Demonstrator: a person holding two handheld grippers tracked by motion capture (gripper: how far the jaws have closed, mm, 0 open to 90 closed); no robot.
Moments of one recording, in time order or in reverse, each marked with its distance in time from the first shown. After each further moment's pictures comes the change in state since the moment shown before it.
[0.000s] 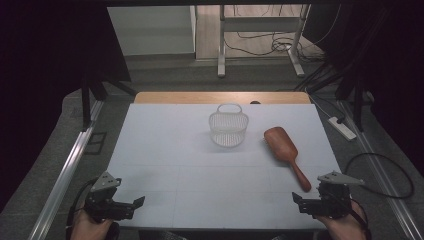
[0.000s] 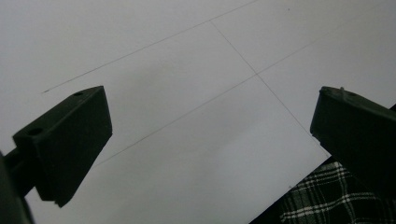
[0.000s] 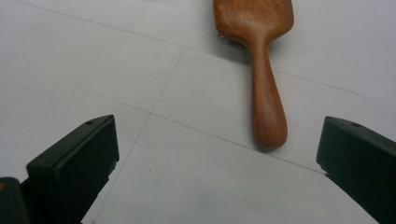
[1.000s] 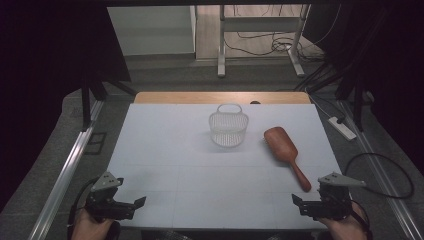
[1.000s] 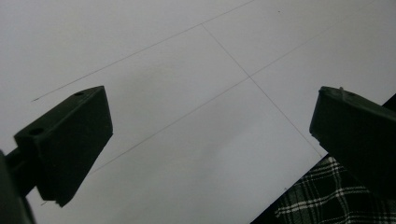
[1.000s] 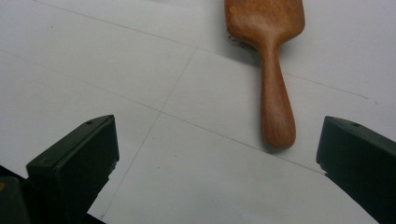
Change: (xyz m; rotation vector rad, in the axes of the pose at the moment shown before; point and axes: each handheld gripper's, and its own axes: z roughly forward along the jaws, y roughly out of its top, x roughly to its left) left arm 0.001 0.001 0.001 -0.008 -0.036 0.014; right arm 0.001 -0.001 -0.003 -0.011 0.040 -0.021
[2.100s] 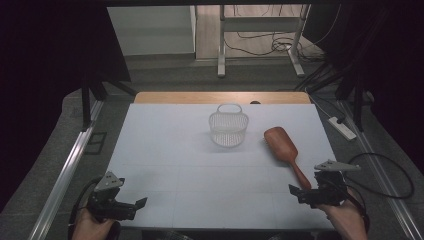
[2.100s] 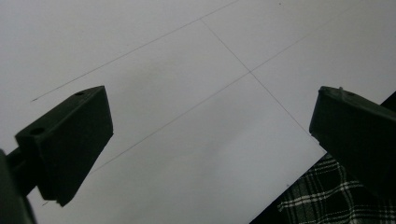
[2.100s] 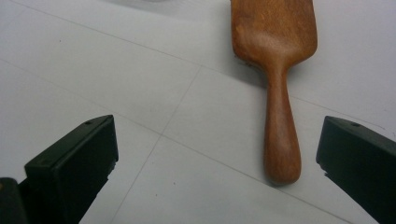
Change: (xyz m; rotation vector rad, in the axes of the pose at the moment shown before) left arm -0.002 0.001 0.002 0.022 0.009 0.026; right arm -0.012 0.025 0.016 0.022 0.062 -0.002
